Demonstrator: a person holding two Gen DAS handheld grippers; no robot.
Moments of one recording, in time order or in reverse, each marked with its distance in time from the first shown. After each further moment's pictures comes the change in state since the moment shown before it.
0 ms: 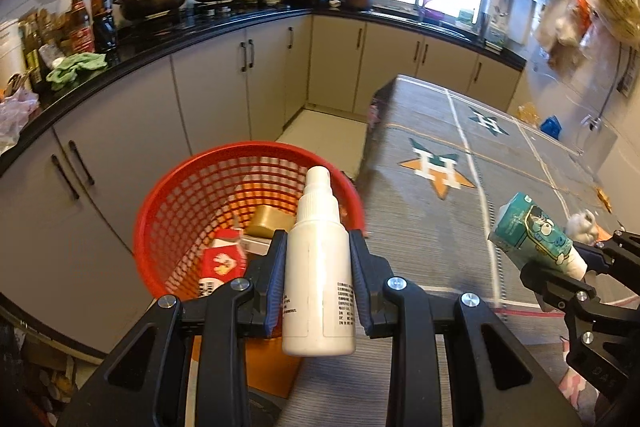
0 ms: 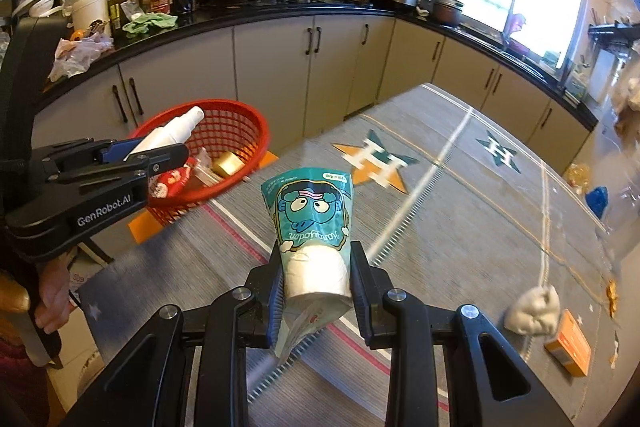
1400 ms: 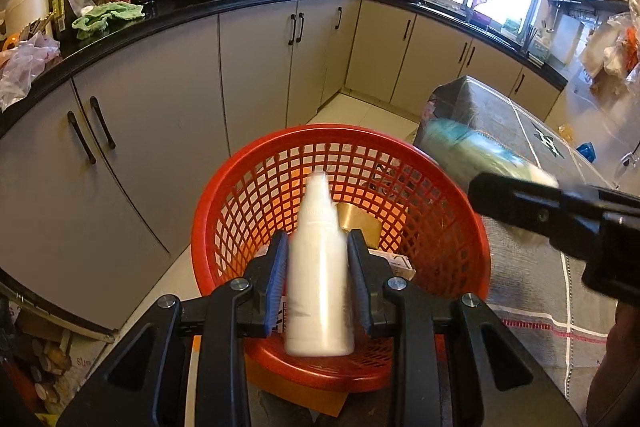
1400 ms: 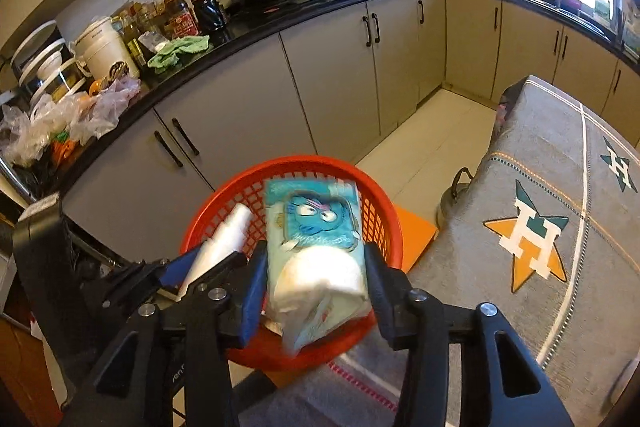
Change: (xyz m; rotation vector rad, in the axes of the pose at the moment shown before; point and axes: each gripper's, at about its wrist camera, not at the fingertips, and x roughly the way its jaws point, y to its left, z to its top) left arm 0.050 0.082 0.007 -0.126 0.066 0.057; right arm 0.094 0.054 0.100 0.155 0.043 0.294
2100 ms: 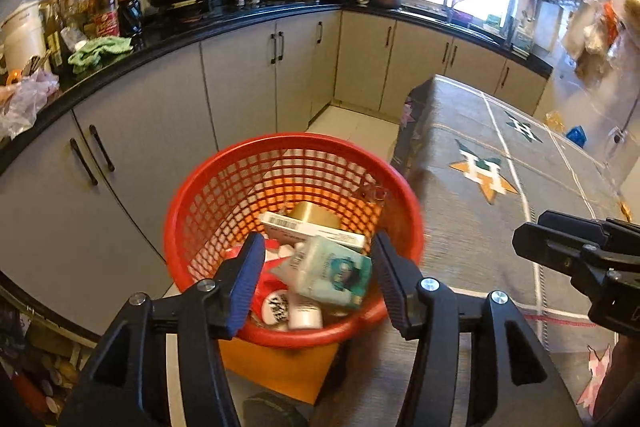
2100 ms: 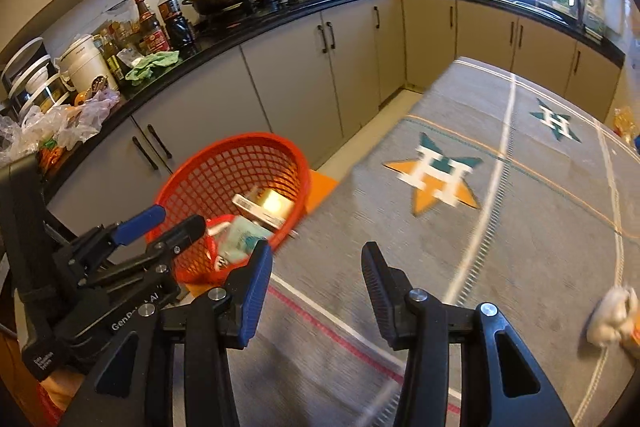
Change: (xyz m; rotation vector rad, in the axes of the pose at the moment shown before) left arm -0.037 -0.057 -0.017 0.087 -0.060 0.015; right arm -0.070 -0.052 -0.062 0.063 -0.046 -0.106
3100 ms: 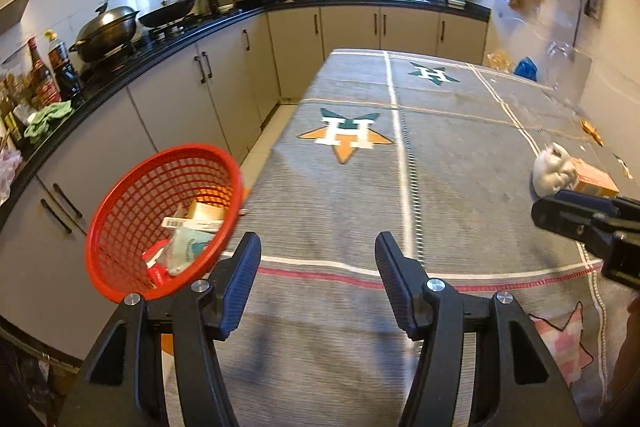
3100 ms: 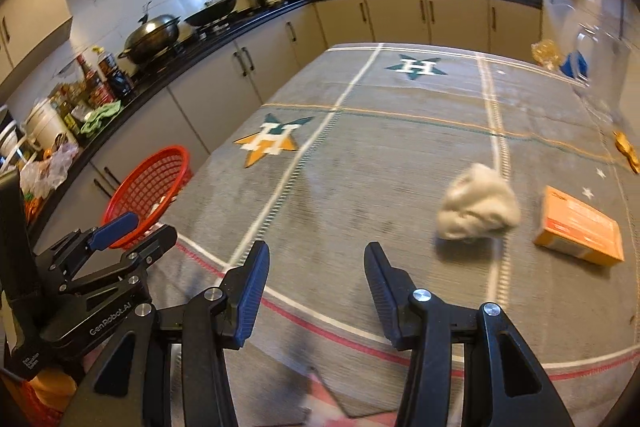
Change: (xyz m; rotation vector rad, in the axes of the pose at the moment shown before) left arm -0.023 -0.141 -0.030 0.253 0.017 -0.060; right arm -0.089 -0.130 -0.080 0.231 -0.077 -0.105
